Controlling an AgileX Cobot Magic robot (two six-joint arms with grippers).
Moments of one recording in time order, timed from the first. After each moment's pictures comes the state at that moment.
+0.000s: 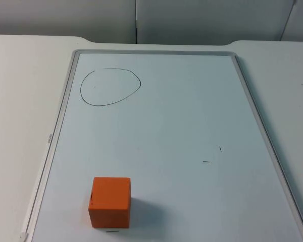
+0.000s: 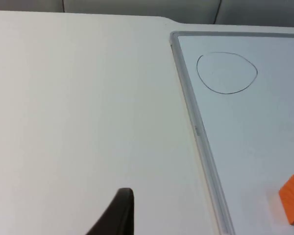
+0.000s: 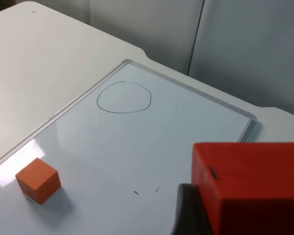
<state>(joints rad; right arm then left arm) 0.49 0.47 -1.00 0.00 1.06 -0.17 -0.01 0.00 -0.53 -0.14 1.08 0.00</state>
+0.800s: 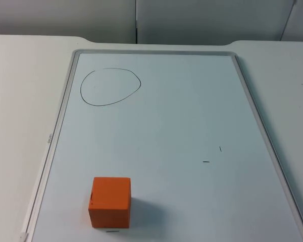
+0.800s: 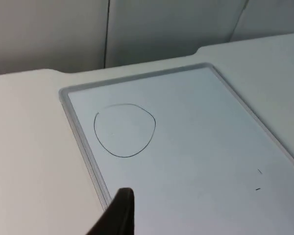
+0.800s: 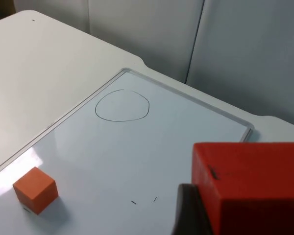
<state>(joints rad) 0.49 0.47 -0.99 0.00 1.03 -0.18 -0.01 0.72 -0.81 -0.62 0.83 0.51</state>
